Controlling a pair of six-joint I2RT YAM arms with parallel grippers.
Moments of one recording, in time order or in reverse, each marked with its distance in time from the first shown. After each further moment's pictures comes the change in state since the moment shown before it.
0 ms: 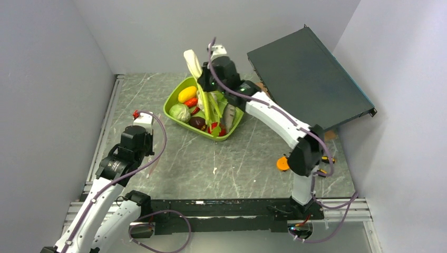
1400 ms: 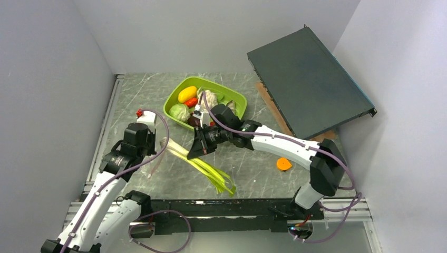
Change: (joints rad) left arm 0.019 0.061 0.000 0.003 0.053 -0.005; right arm 0.187 -0.347 -0.654 0.082 -0.768 0.320
